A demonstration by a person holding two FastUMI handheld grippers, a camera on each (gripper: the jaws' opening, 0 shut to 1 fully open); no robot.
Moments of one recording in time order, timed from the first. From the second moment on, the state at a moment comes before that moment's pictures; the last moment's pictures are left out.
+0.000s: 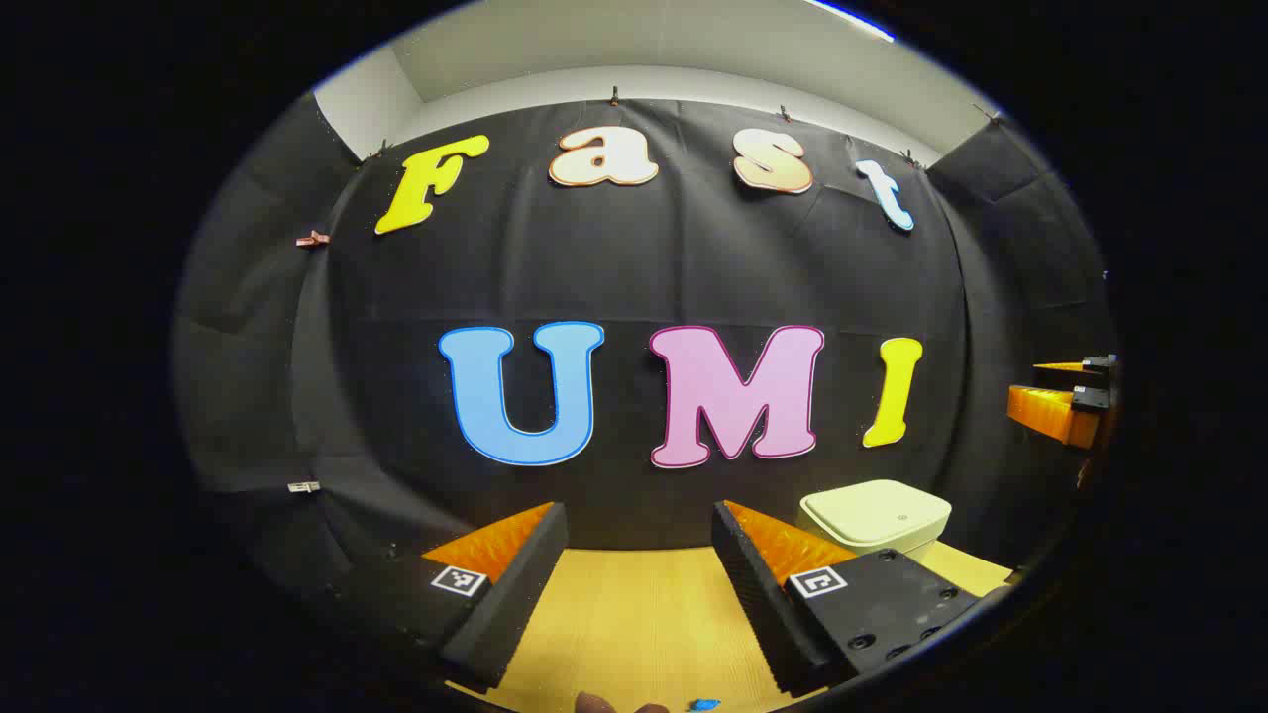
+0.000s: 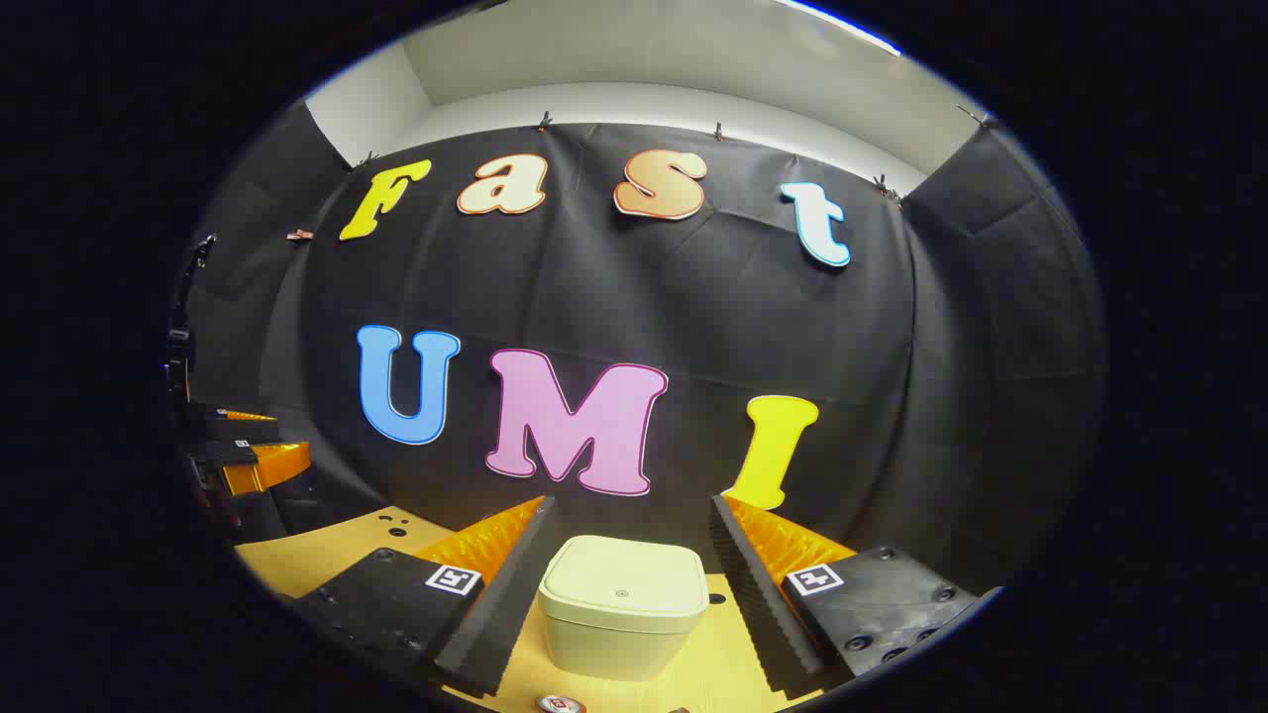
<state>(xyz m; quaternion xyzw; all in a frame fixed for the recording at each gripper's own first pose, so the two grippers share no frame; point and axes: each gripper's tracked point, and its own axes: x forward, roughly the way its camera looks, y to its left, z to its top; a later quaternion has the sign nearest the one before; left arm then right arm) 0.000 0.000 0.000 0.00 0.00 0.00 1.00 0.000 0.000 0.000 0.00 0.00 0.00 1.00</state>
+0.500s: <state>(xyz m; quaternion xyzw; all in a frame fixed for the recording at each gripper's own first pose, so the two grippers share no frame) -0.003 -0.022 0.002 0.01 0.00 -0.01 1.00 -0.007 0.013 0.009 -0.04 -0.02 0.03 1.00</state>
